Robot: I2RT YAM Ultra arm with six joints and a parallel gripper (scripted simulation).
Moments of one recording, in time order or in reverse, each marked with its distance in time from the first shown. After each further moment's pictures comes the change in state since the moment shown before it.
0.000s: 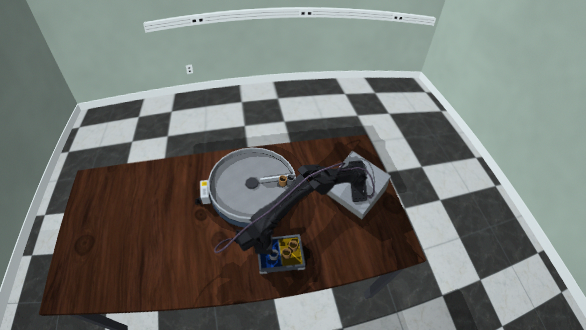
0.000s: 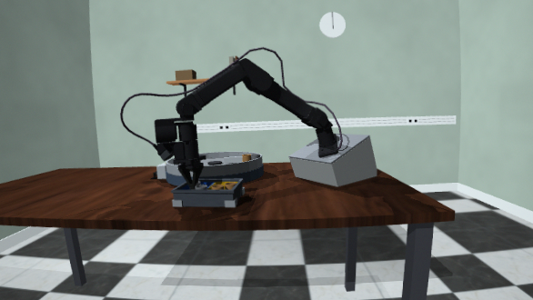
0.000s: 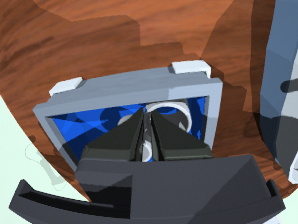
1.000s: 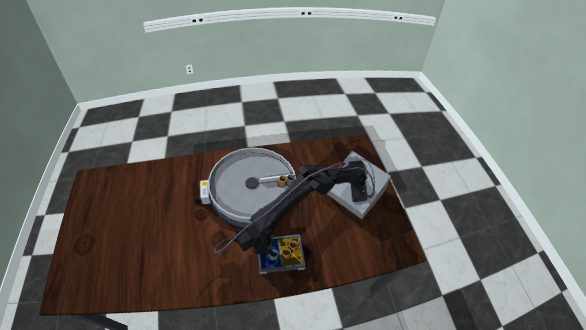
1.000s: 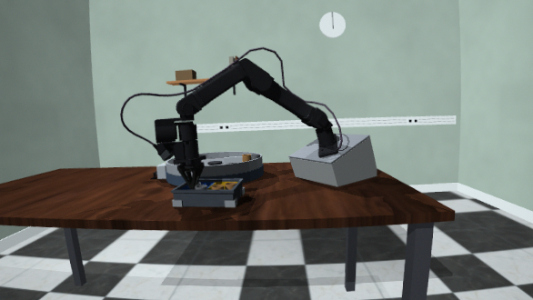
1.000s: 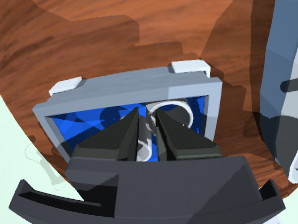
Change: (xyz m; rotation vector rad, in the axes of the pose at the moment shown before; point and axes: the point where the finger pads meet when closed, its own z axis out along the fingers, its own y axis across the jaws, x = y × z) arm 0.000 0.000 0.000 0.001 0.001 0.000
